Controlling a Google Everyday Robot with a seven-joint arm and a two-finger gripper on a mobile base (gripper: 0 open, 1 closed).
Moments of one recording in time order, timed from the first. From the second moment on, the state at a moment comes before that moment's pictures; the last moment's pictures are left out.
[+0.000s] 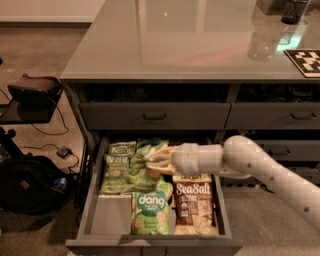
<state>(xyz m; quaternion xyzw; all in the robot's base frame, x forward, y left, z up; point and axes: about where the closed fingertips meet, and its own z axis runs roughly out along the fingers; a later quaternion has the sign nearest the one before) 0.529 0.029 0.673 -0.59 0.54 0.31 0.51</state>
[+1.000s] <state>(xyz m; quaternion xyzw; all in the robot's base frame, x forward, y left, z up) 0.567 -0.089 0.731 -0.58 0.57 0.31 0.50</state>
